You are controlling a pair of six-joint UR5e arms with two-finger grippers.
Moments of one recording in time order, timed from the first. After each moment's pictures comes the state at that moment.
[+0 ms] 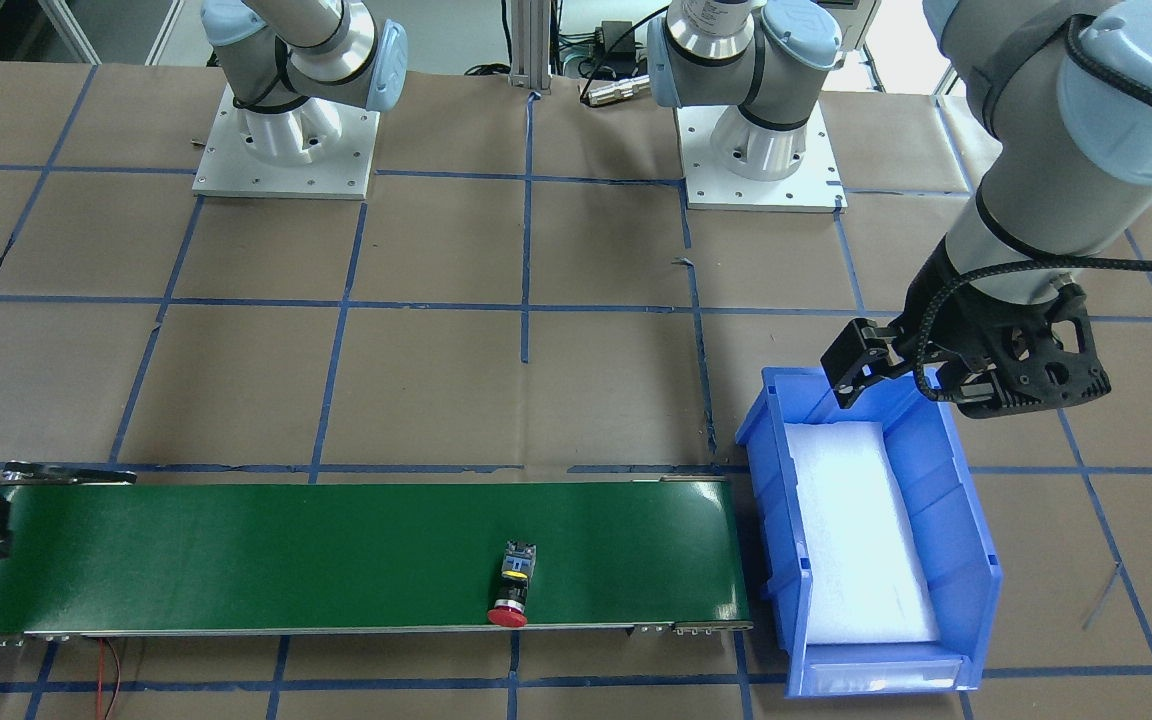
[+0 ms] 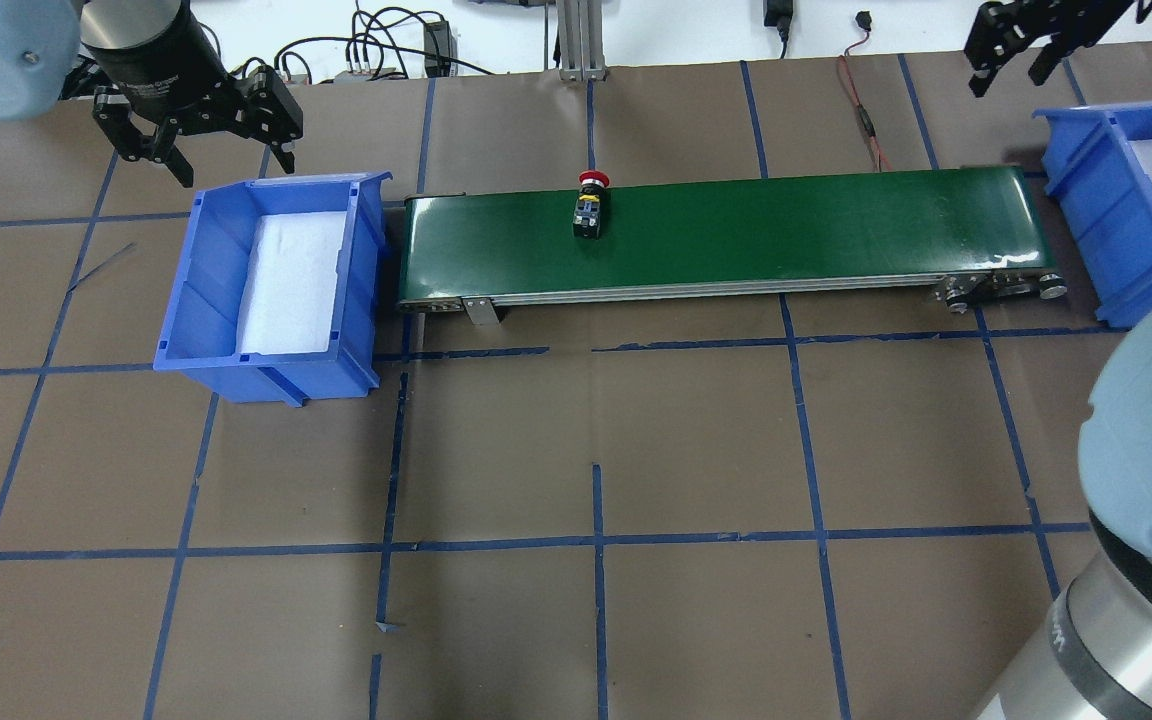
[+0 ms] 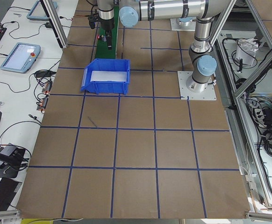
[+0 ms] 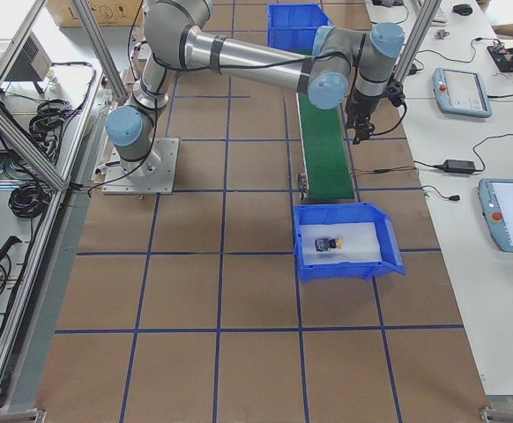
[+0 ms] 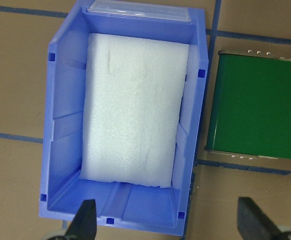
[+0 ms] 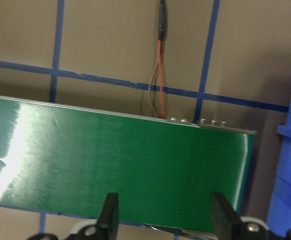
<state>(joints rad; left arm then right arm) -1.47 -1.79 -1.40 -1.49 1.61 -0.04 1.35 -1.05 1.10 -1.64 -1.57 -0.37</state>
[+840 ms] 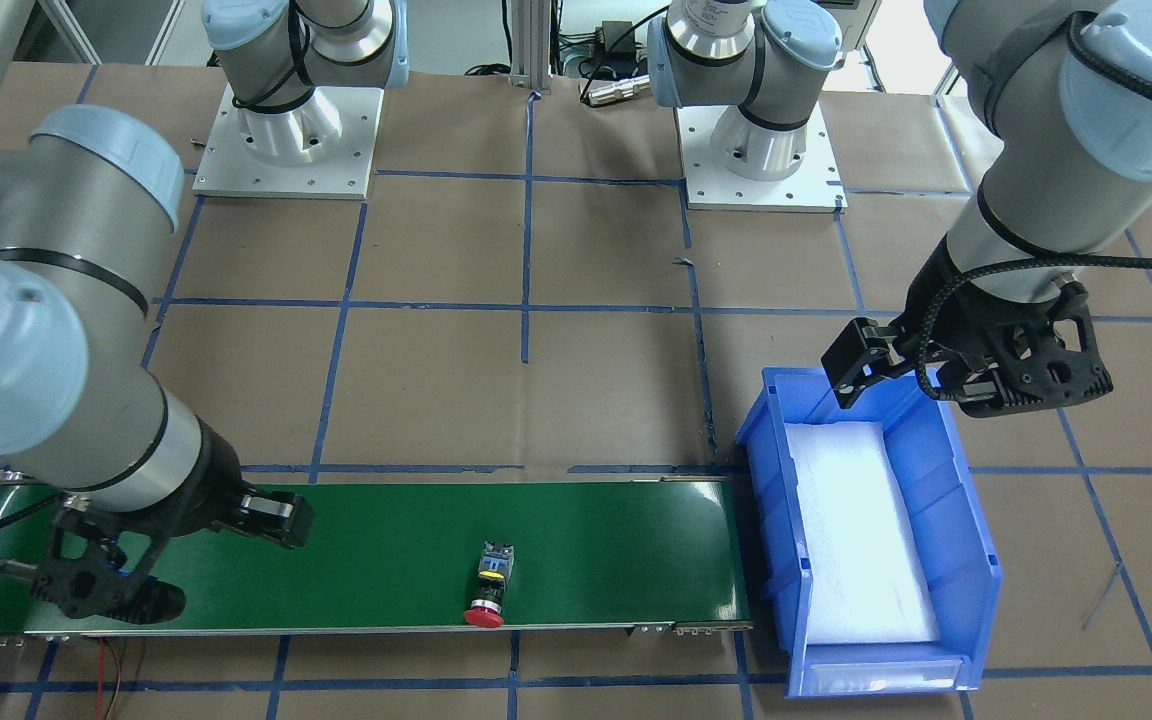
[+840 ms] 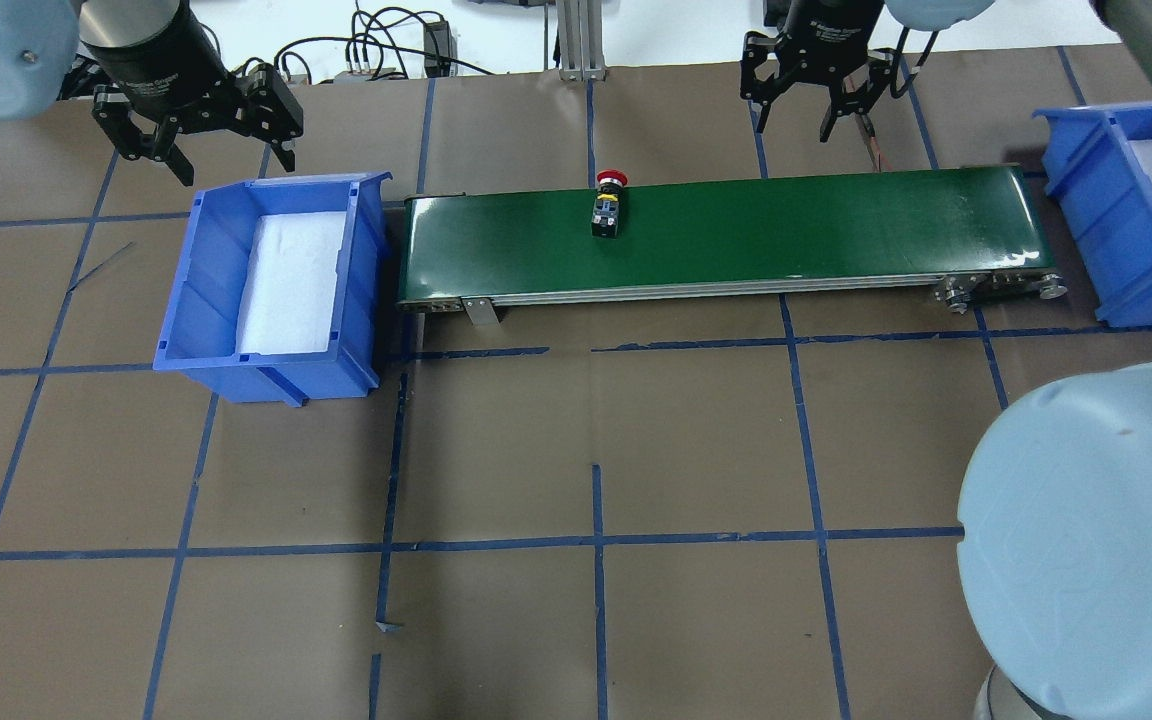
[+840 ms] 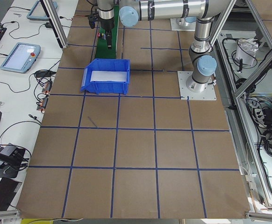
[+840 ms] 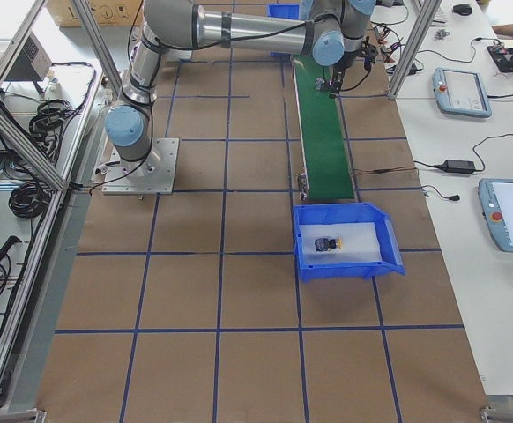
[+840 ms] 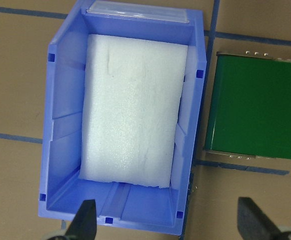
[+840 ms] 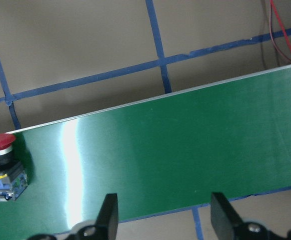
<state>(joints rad) -1.47 -1.79 -1.40 -1.49 1.61 -0.04 1.61 -1.05 1.16 -1.65 -1.53 0.28</state>
